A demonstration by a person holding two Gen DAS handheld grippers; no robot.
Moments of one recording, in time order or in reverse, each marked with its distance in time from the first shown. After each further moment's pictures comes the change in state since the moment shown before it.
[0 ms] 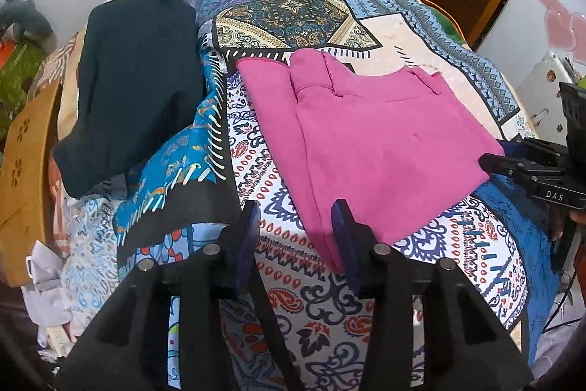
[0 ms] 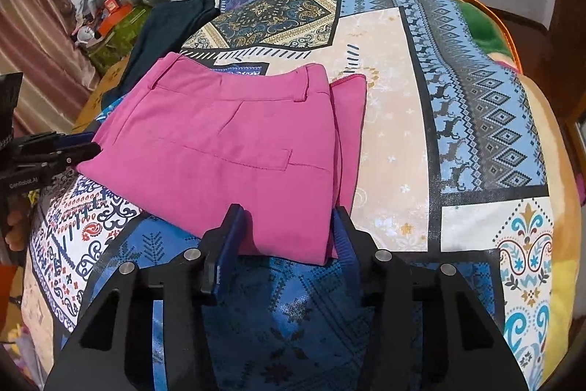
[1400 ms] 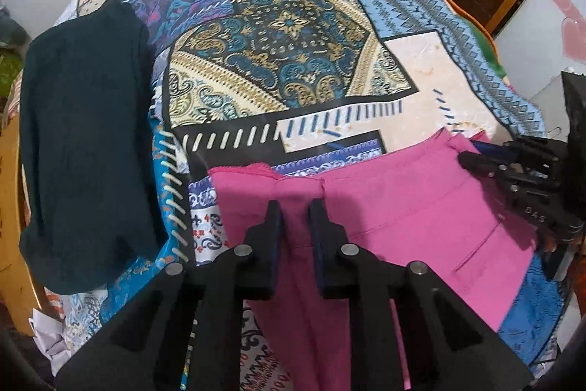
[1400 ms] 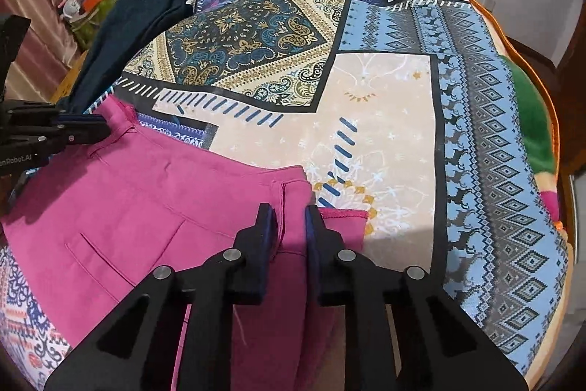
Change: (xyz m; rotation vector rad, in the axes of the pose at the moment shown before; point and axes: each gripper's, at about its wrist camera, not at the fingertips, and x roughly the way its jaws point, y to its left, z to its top) left arm 0.091 0.005 0.110 0.001 0.082 -0.025; right arm 0.068 -0.023 0.095 -0.113 0.052 -0.082
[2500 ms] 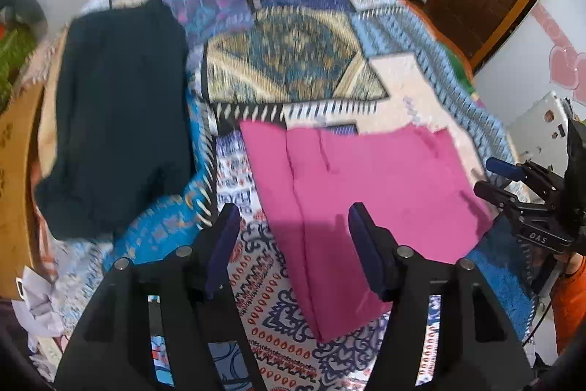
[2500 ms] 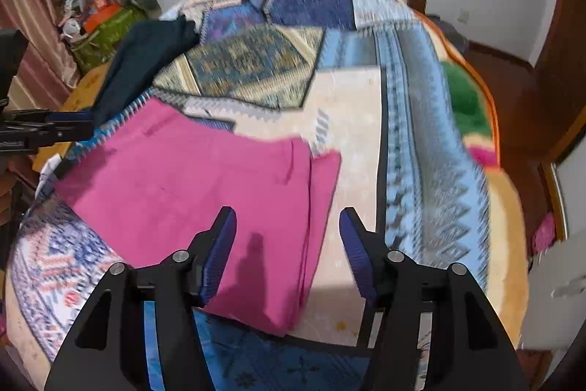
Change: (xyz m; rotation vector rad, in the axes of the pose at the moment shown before) left arm -0.061 0.008 -0.038 -0.085 -0.035 -0.054; right arm -0.070 0.007 -0.042 0.049 -0.076 -0.048
